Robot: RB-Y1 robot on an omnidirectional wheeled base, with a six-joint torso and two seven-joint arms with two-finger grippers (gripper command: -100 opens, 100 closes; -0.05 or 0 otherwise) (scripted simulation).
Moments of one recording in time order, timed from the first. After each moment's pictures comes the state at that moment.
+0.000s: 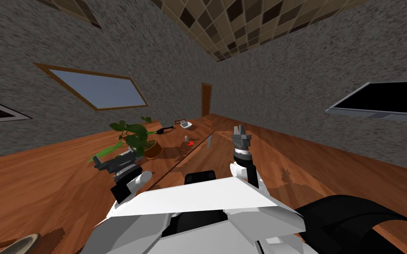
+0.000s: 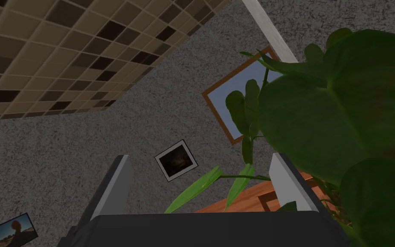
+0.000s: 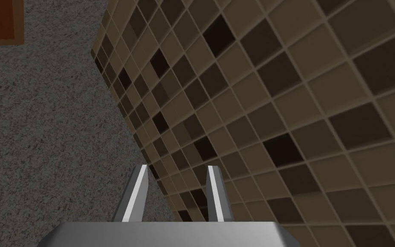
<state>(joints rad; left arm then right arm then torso) 0.28 0.17 0.36 -1.59 0.72 -0.82 0.41 0.55 -0.05 0.00 -2.30 -0.03 -0.60 -0.07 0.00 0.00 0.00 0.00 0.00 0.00</state>
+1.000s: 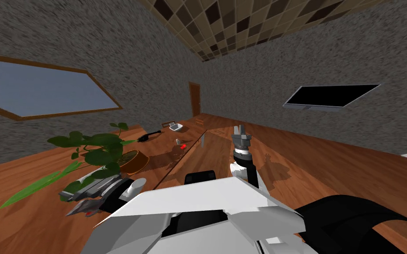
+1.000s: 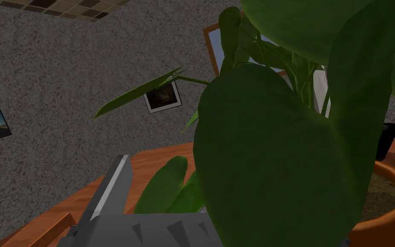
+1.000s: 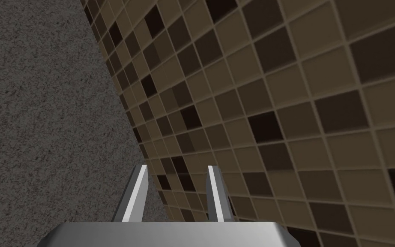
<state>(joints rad) 0.24 0.14 0.51 -1.33 0.97 -0.91 0.55 0.55 -0.05 0.00 -2.30 -0.03 -0.60 -0.07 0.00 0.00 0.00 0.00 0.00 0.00</state>
